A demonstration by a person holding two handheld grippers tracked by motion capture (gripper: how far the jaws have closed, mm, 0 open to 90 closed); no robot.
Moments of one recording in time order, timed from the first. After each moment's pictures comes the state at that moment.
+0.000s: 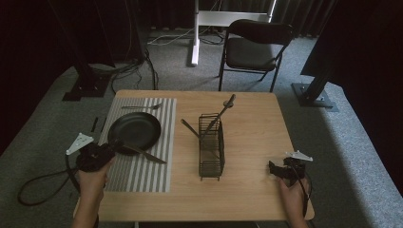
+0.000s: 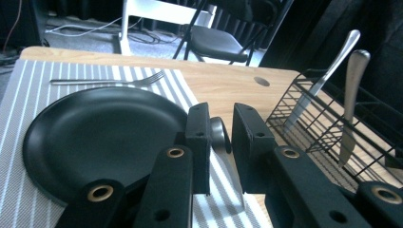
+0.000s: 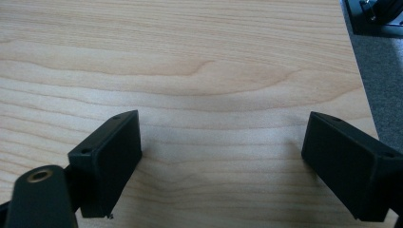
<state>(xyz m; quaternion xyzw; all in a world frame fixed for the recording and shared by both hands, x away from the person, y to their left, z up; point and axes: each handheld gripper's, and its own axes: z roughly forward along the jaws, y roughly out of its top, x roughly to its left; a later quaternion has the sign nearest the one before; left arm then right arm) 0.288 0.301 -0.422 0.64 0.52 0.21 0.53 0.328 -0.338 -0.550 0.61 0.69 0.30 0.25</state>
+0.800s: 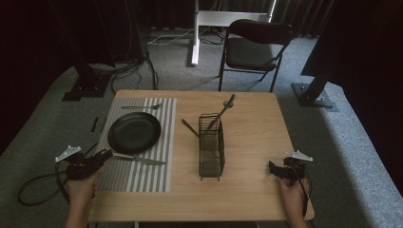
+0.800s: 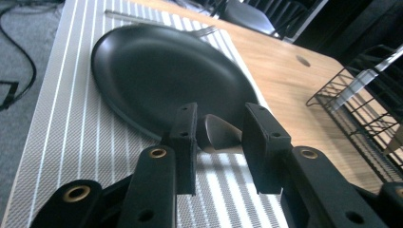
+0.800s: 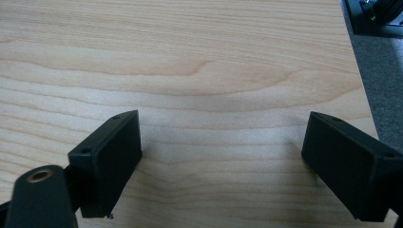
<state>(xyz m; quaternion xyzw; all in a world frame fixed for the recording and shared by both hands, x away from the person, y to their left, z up) 0.286 0.352 -0.479 0.61 0.60 0.16 0.50 0.328 -0.338 -0.550 0.61 0.69 0.30 0.25</state>
